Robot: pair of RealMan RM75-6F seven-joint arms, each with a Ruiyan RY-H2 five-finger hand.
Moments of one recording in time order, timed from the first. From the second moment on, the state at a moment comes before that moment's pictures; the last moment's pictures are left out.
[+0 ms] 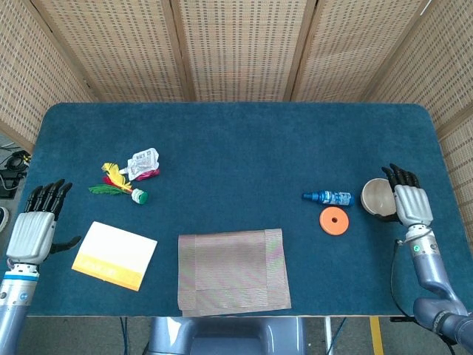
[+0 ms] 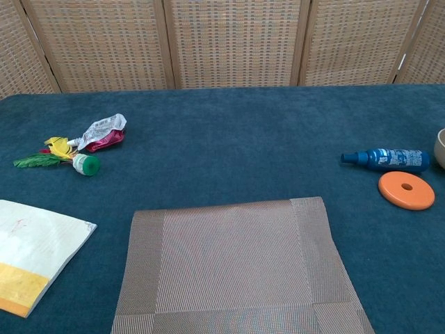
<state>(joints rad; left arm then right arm) -0.24 -1.17 -0.10 -1.73 1.37 1.37 0.20 0.44 -1.38 0.20 -1.09 -1.25 1.03 0.19</state>
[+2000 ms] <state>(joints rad) -0.58 -1.63 0.29 -1.14 2.07 1.22 -0.16 0.19 -1.32 0.10 -1.38 -1.52 1.49 0.02</state>
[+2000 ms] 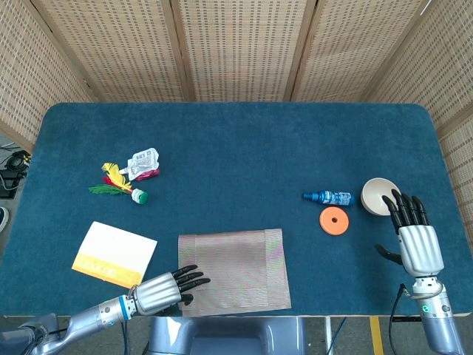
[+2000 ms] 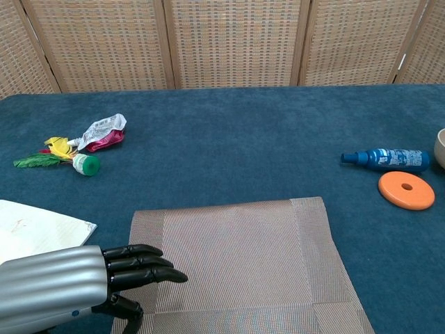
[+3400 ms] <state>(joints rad) -0.60 -1.68 0.32 -1.13 2.01 1.21 -0.13 0.19 -1.30 0.10 -1.39 -1.53 1.50 0.03</state>
